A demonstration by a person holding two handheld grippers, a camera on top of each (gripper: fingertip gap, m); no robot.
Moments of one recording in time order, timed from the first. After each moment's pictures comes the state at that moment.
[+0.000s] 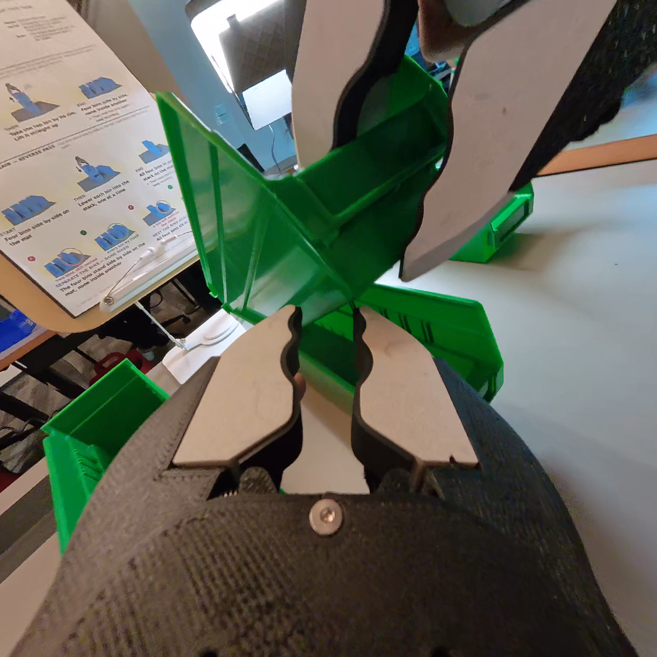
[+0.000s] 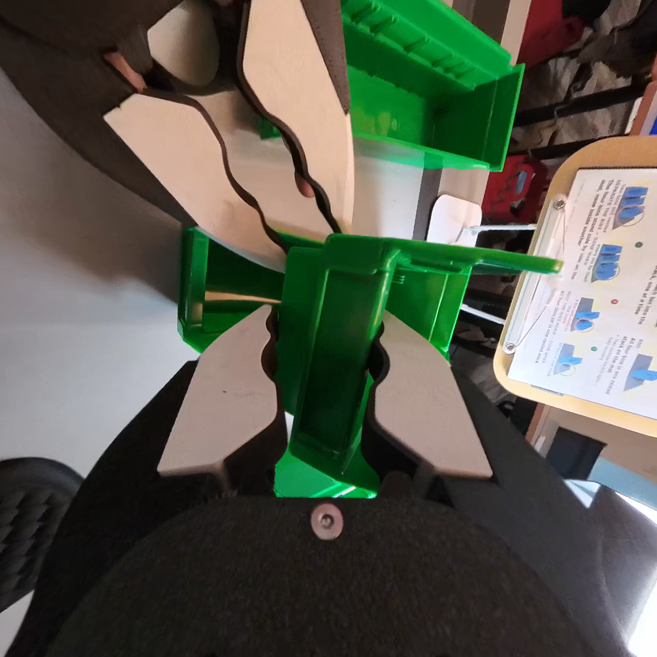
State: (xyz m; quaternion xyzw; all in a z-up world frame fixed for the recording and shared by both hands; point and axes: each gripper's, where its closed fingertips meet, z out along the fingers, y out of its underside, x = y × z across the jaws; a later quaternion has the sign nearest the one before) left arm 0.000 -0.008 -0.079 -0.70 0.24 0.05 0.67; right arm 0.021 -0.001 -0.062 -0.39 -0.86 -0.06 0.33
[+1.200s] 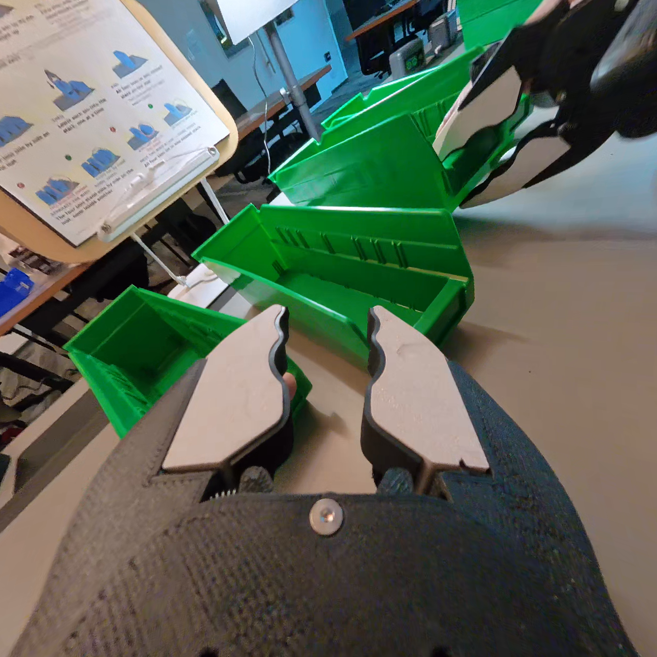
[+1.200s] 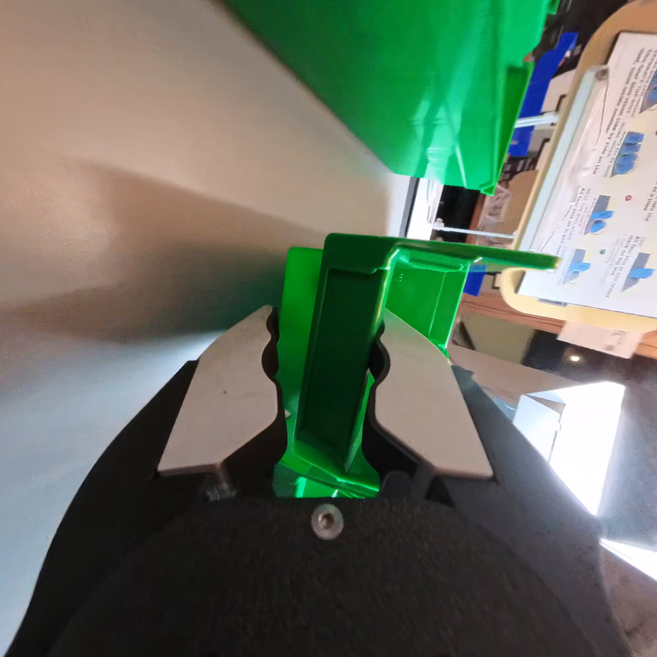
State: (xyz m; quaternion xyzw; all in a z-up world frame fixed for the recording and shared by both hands) left arm -0.038 -0.062 -0.123 -0.74 0.25 0.07 0.61; right arm 0.114 0.090 -0.186 -0.33 -0.81 -0.19 0.45
